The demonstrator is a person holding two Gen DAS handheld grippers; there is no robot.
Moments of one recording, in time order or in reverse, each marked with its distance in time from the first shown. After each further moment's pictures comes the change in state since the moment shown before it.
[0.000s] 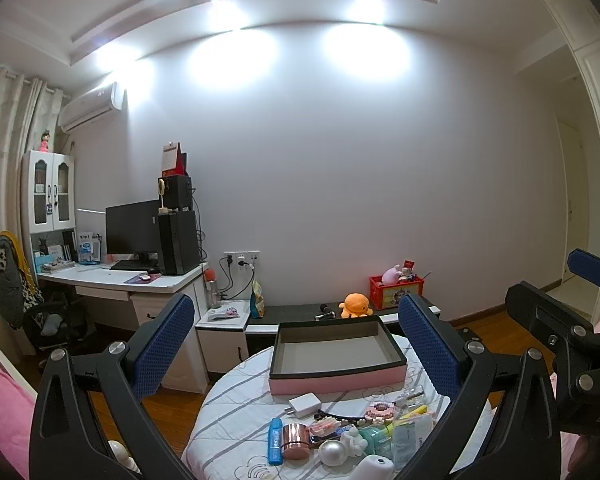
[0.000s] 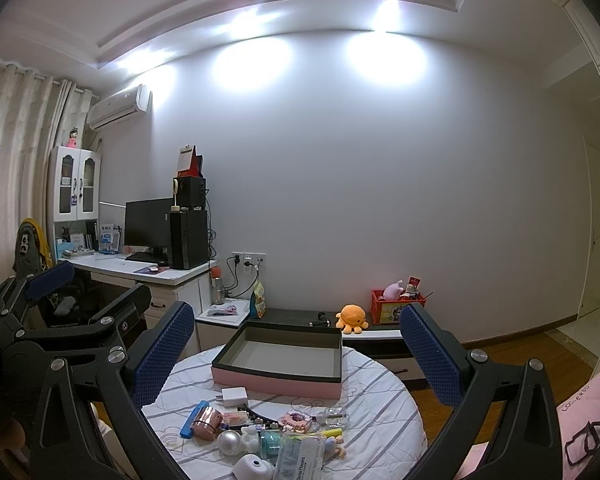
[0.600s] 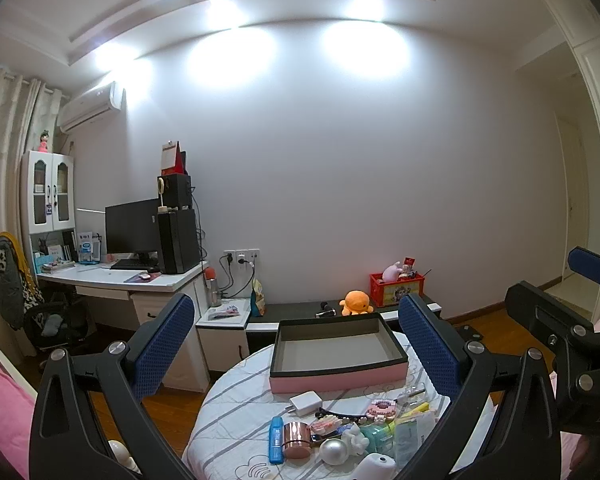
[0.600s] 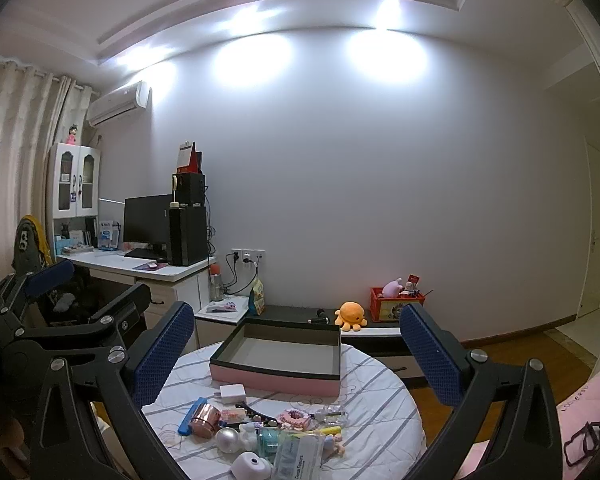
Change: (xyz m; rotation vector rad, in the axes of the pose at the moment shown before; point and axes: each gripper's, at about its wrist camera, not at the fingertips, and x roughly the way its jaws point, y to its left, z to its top) left arm -0.001 0.001 -0.001 0.003 -0.001 0.001; right arm 0.003 0.003 -0.003 -0.004 0.010 -0.002
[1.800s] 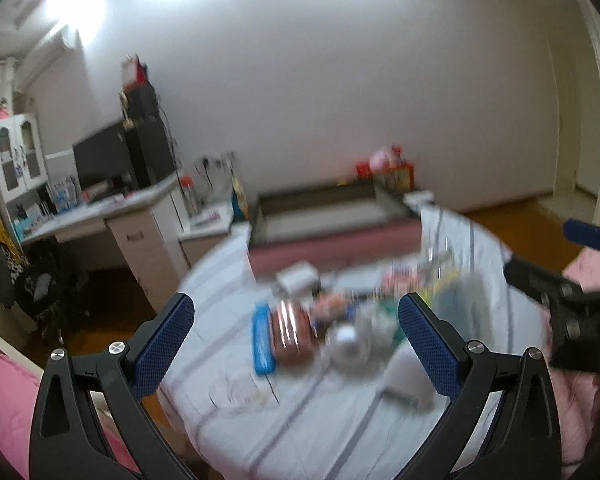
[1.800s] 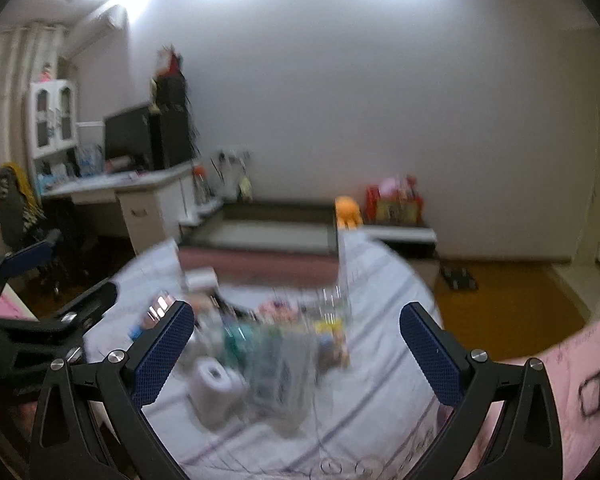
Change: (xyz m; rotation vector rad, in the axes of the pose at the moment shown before) left arm 0.081 -0.013 -0.149 0.118 0.390 -0.069; right arm 0.092 -0.020 -0.133 0.036 0.385 -0.037
